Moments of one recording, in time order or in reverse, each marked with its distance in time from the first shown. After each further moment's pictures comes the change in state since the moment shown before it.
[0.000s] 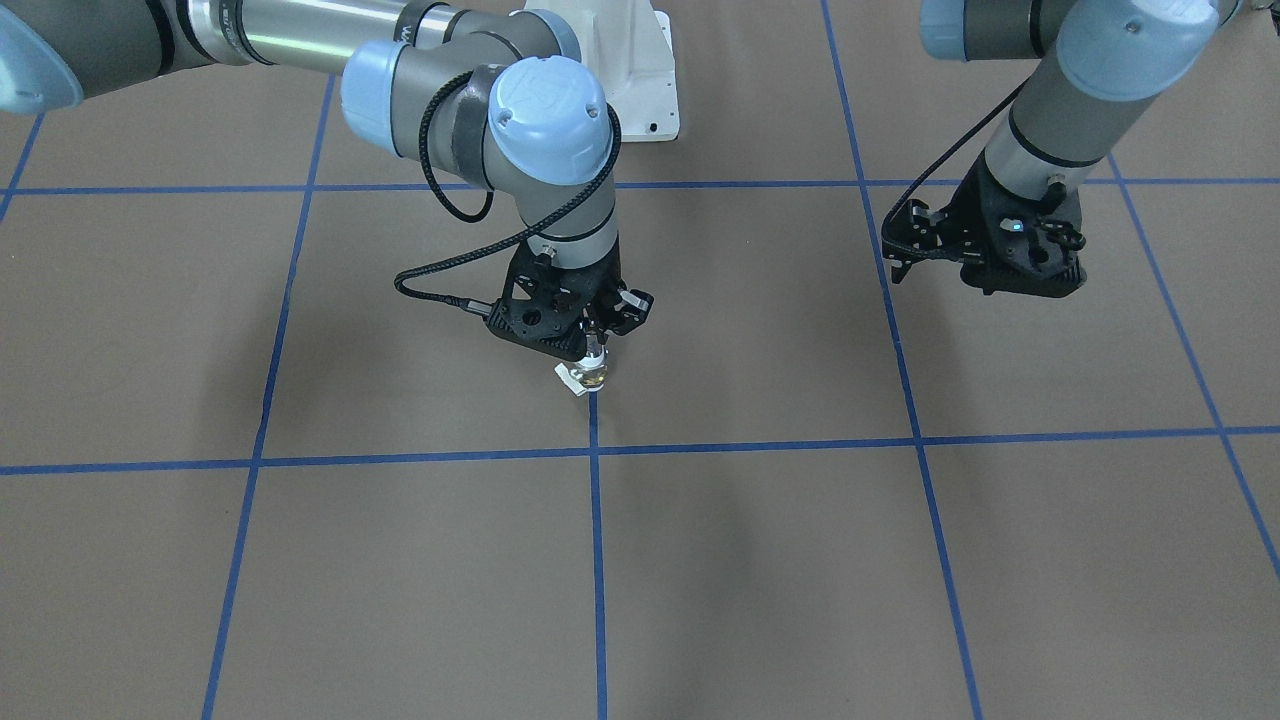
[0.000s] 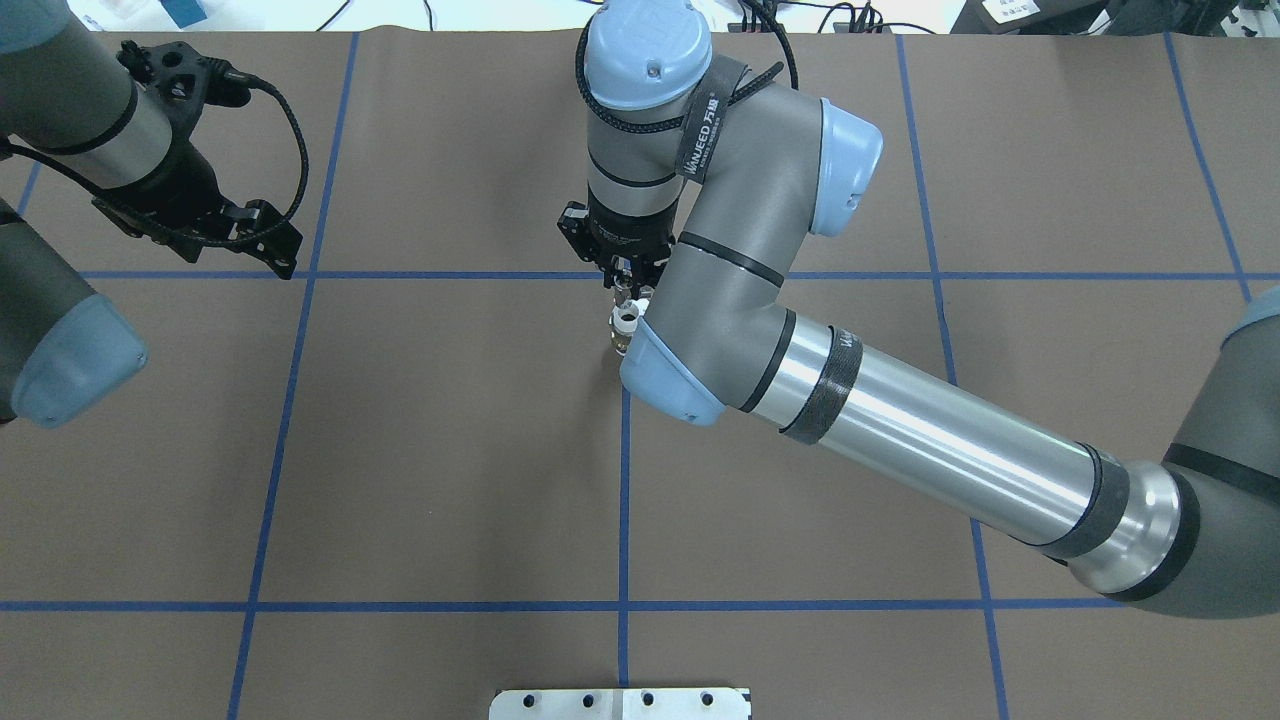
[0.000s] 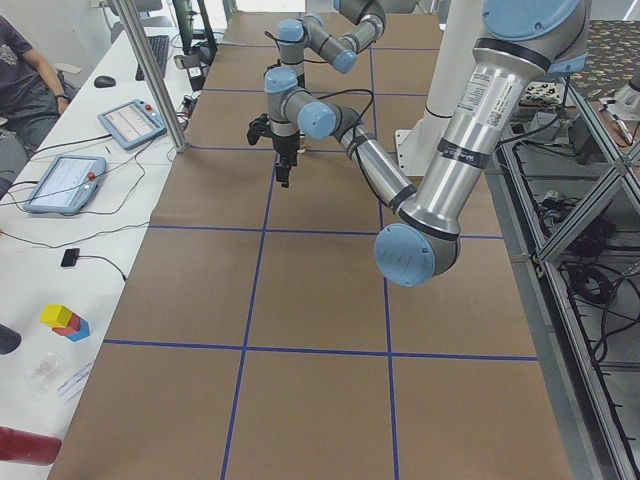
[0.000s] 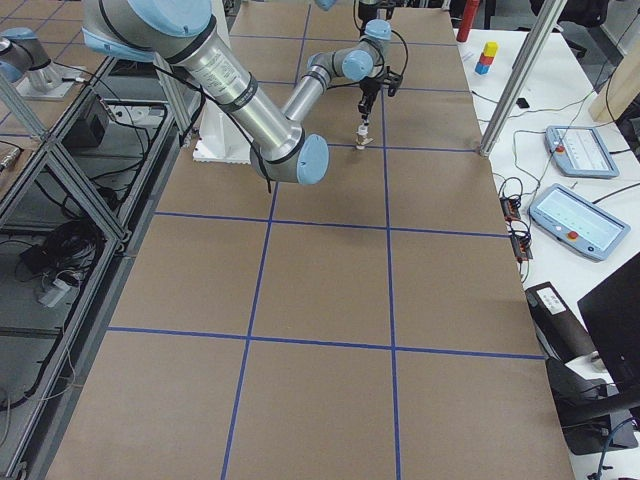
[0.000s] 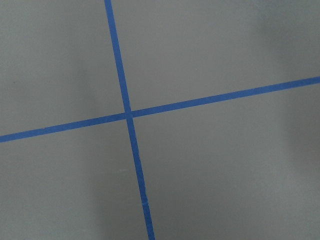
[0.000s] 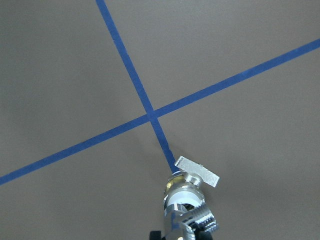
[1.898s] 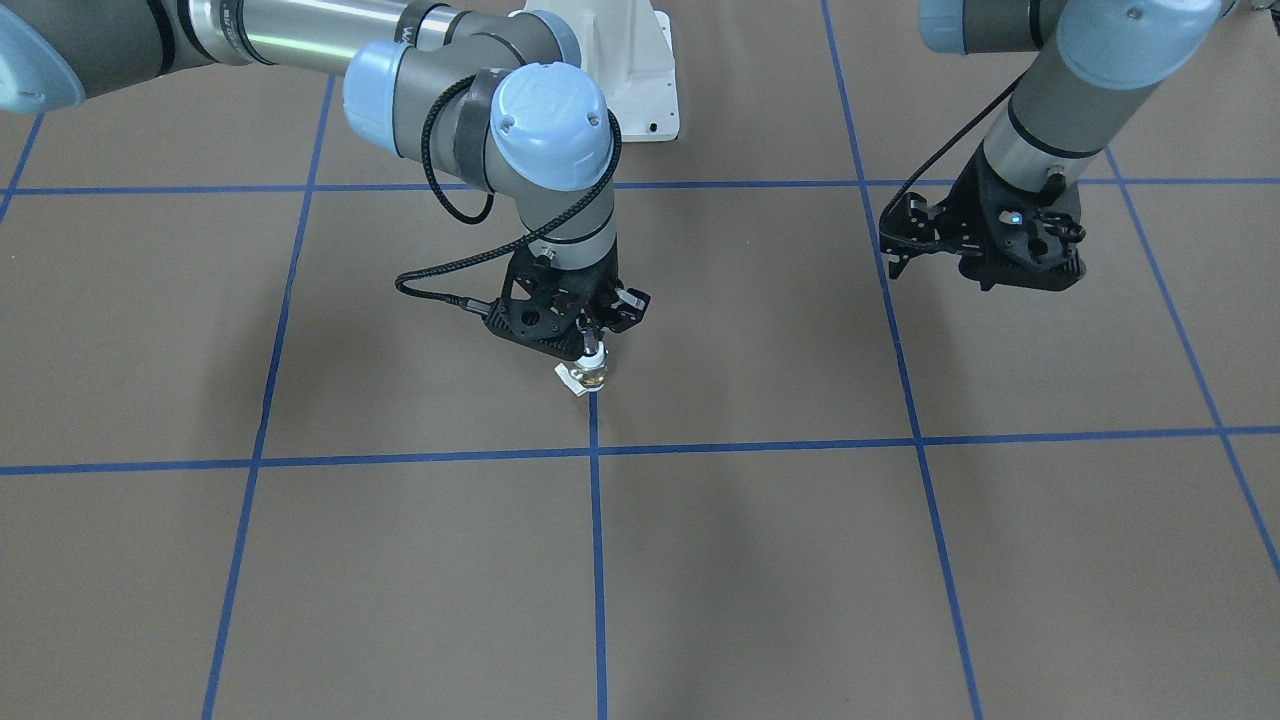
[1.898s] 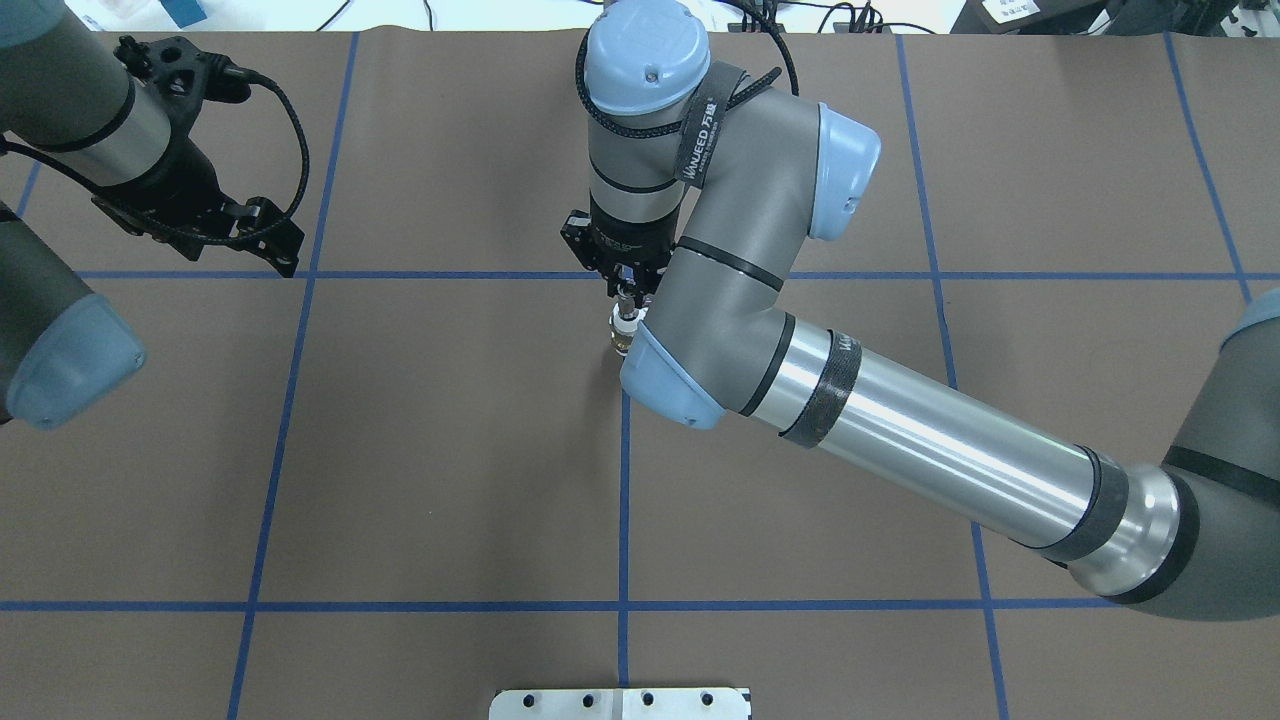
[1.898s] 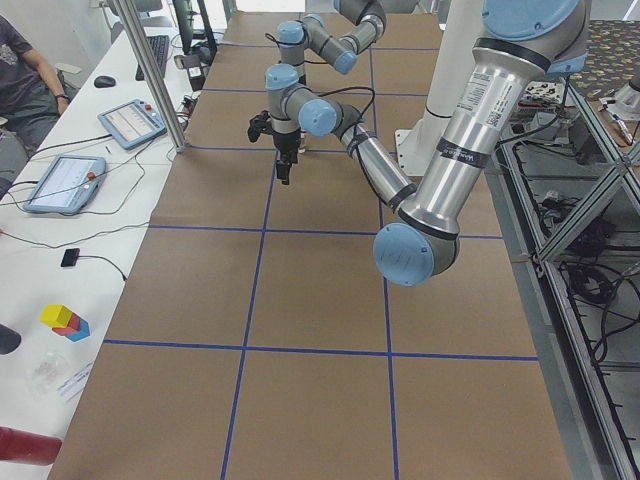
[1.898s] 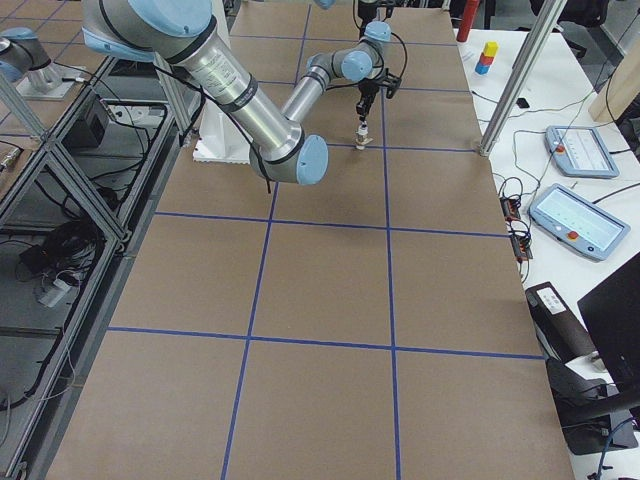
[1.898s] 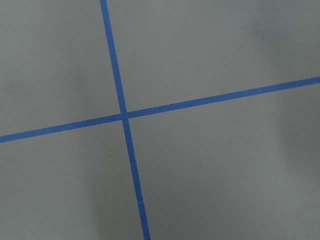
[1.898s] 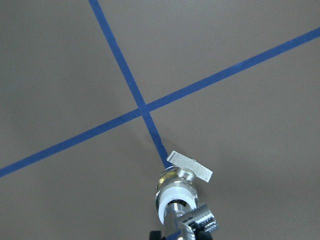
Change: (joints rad) left arm 0.000 -0.004 -0.012 0.006 -0.001 -0.005; right arm -0.005 -0.002 -0.001 -0.022 0.013 0.001
